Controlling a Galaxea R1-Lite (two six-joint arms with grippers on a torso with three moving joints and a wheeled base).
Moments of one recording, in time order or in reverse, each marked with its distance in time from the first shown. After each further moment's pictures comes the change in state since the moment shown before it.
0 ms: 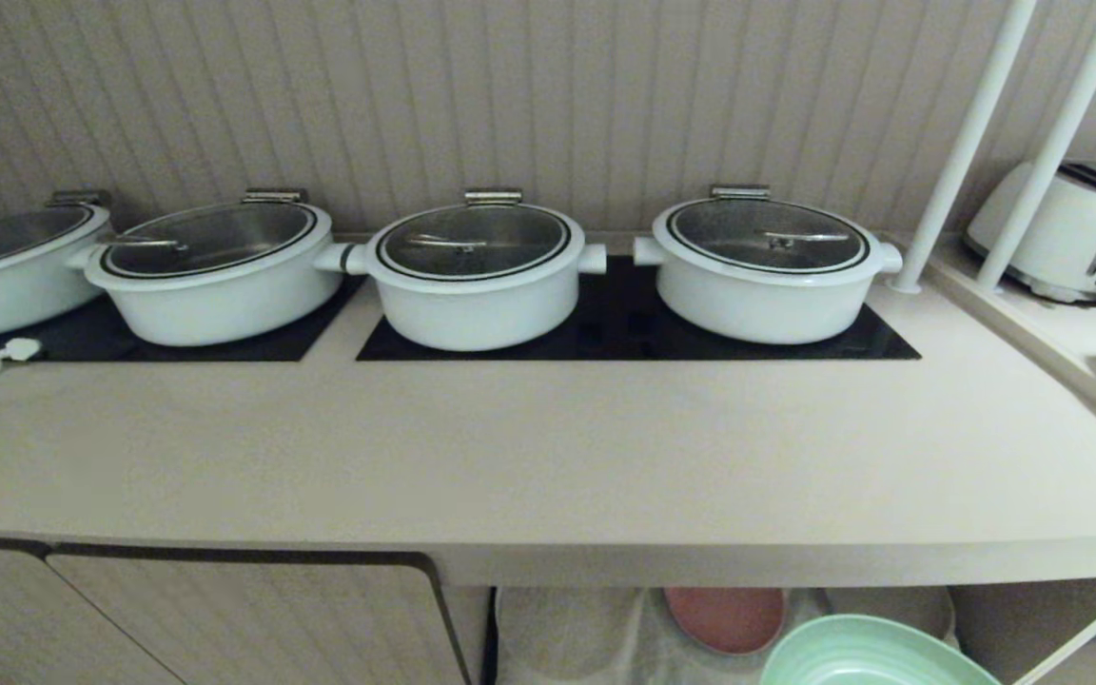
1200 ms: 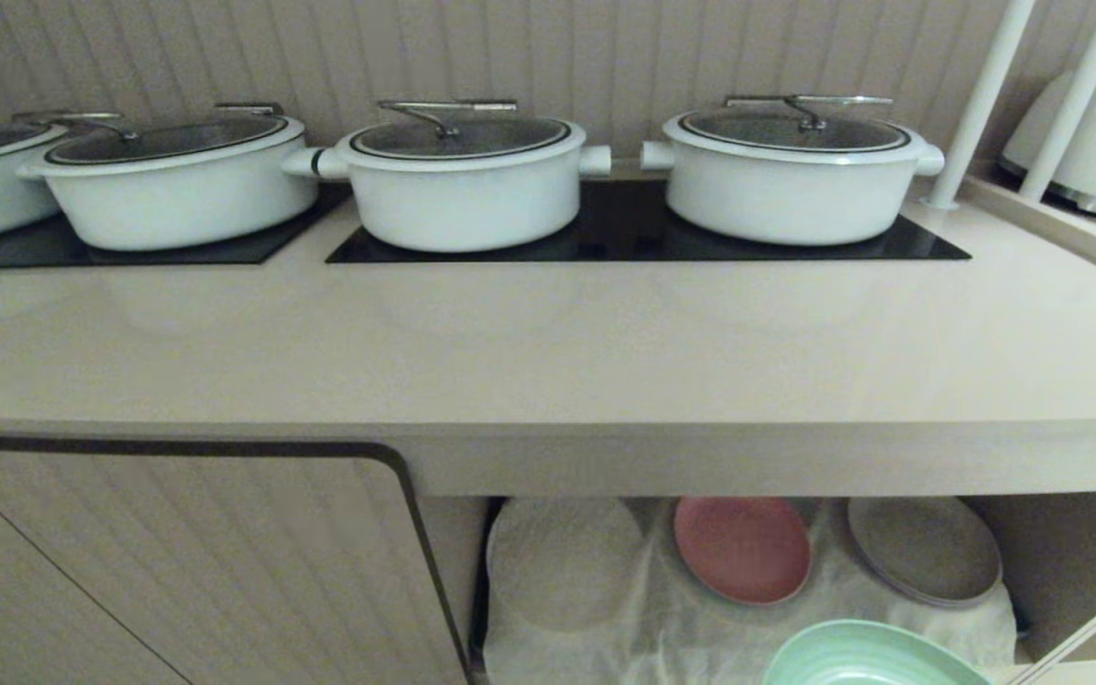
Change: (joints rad) left arm 0.000 0.000 0.000 0.000 0.000 0.000; right arm 0.001 -0.002 0.008 0.001 0.000 -0.002
